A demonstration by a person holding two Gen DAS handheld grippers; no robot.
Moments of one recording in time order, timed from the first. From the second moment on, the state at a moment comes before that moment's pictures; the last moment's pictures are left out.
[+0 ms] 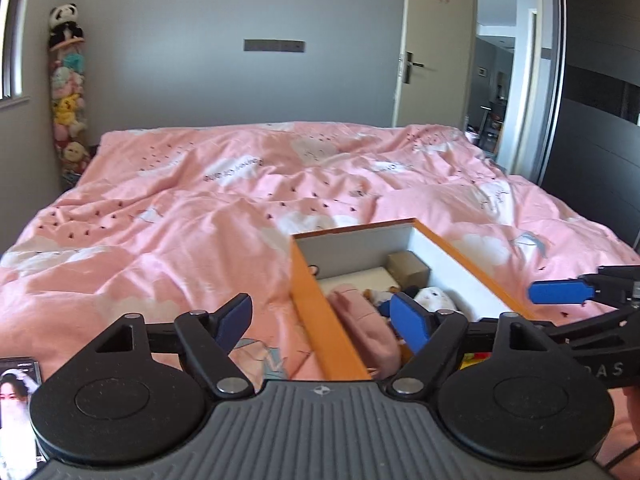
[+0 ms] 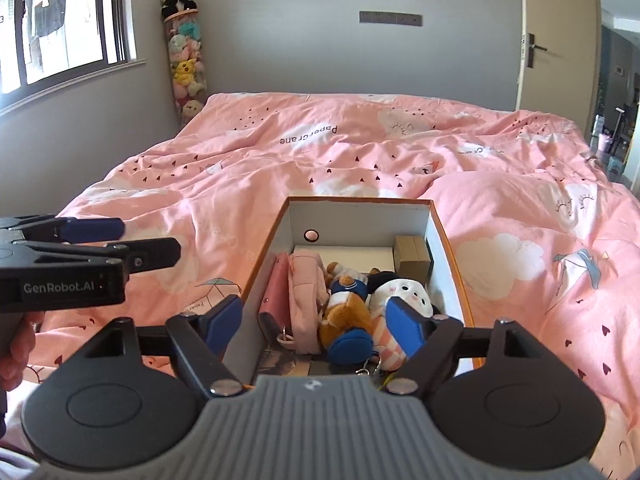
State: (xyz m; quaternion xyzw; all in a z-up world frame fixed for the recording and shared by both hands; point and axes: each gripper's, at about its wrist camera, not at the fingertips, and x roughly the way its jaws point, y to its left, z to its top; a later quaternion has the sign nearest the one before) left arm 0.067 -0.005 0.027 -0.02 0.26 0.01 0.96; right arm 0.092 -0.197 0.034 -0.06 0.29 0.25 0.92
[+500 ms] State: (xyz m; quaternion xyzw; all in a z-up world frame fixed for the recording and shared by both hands) left arm 0.060 0.005 -0.021 -0.02 0.33 0.07 0.94; right arm 0.075 -0.178 -0.014 -0.09 0.26 0.21 0.94
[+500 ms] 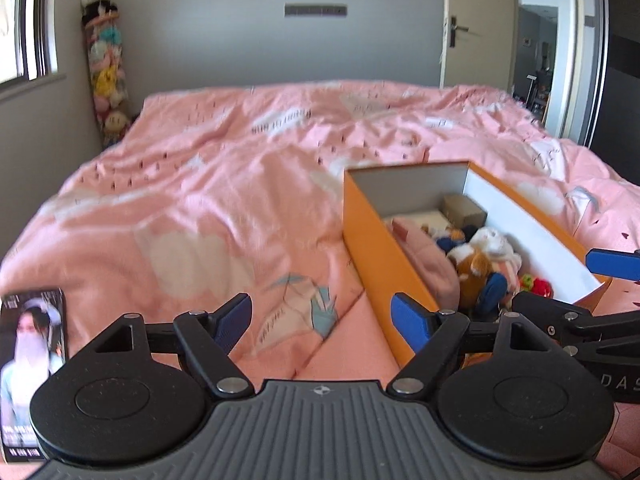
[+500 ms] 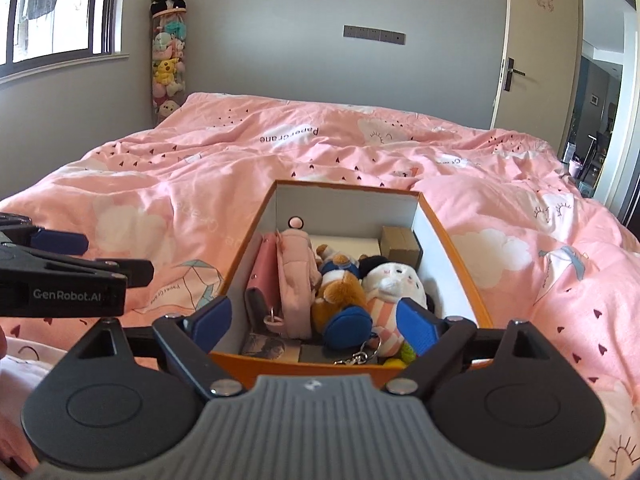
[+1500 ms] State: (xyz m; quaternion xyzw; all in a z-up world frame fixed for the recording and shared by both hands) left arm 0.067 0.003 -0.046 -0.01 0.37 0.08 0.93; right arm 0.089 -0.179 -0.041 -0.08 0.30 0.21 0.93
